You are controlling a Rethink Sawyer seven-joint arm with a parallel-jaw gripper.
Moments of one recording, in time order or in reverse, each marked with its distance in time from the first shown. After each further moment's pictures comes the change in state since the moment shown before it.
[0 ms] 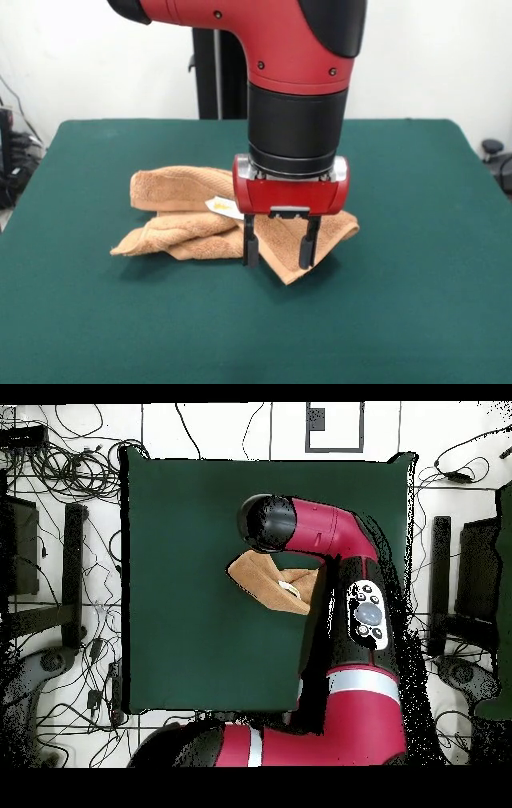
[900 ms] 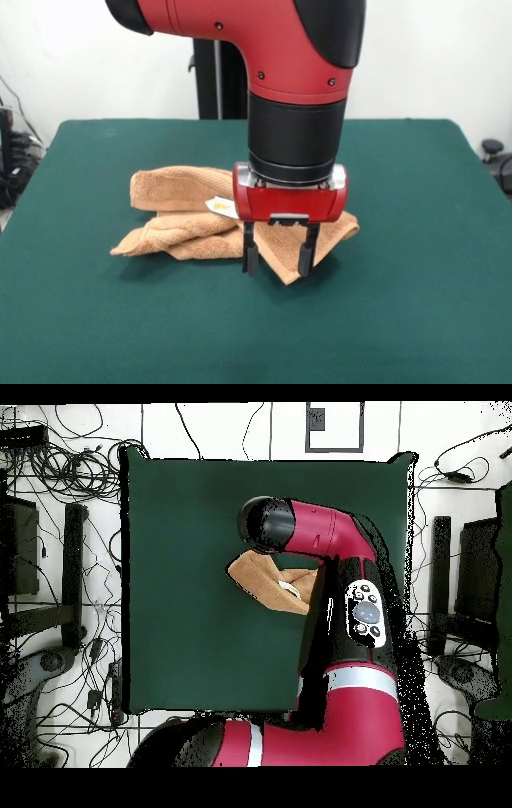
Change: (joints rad) arm 0.000 0.013 0.000 0.003 -0.002 -0.029 0.000
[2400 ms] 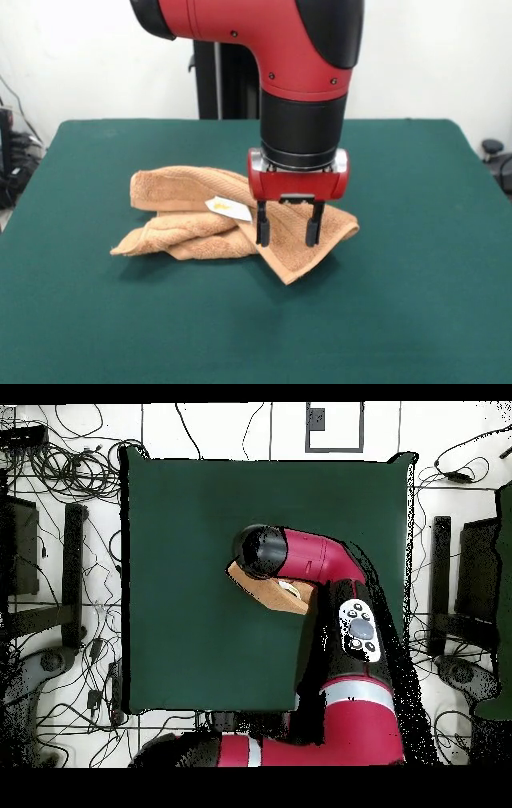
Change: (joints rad) arm 0.001 -0.045 0.000 0.179 0.010 -0.055 0.000
